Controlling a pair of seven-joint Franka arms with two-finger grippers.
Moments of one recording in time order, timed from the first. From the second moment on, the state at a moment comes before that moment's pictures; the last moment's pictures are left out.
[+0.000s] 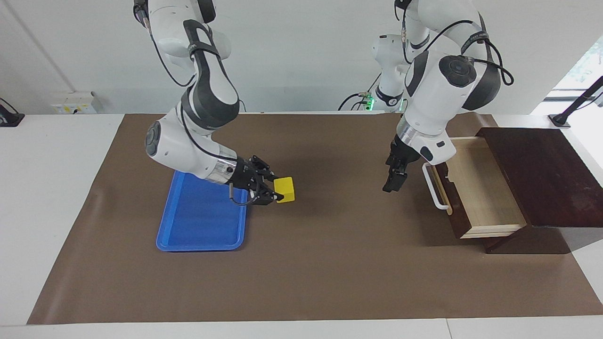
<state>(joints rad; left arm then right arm) -0.27 0.25 -0.12 -1.54 -0.11 1.89 -1.71 0.22 0.41 0.07 -1.55 0.79 2.00 1.42</state>
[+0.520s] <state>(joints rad) -0.45 0.27 -0.12 -1.60 -0.14 2.02 -2.17 0.35 0.41 0.07 -1.55 0.79 2.10 1.50</state>
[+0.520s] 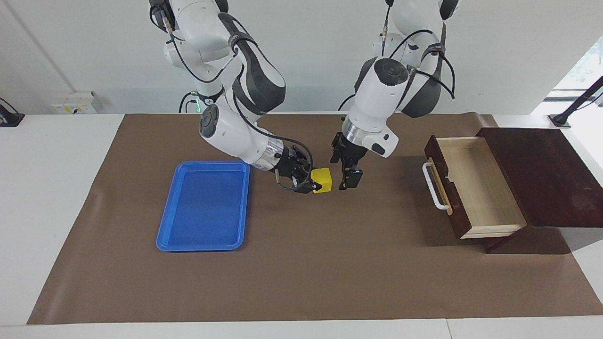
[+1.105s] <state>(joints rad) -0.47 0.30 -0.12 -1.62 -0.14 2.12 -2.22 0.35 0.41 0.07 -1.55 0.79 2.10 1.50</state>
